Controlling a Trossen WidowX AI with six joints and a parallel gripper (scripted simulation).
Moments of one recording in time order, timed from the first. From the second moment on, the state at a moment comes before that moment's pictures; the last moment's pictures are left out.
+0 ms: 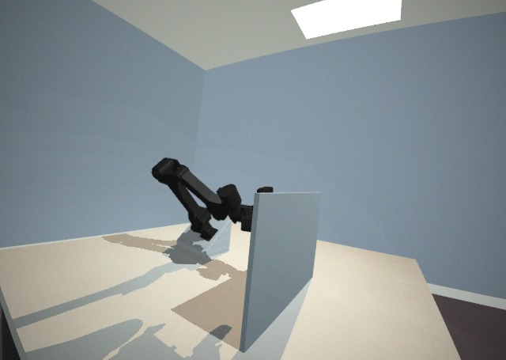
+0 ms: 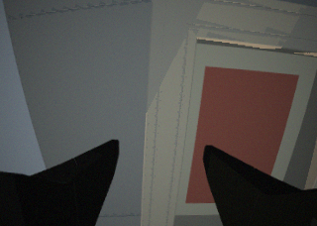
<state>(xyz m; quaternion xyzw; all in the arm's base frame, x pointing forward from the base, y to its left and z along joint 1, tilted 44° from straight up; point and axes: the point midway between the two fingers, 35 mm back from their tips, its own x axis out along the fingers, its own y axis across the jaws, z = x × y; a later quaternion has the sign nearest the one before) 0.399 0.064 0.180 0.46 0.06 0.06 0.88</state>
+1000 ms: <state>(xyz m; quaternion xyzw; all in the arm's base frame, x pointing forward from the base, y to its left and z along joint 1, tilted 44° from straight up) 0.400 0.064 0.180 0.46 0.06 0.06 0.88</state>
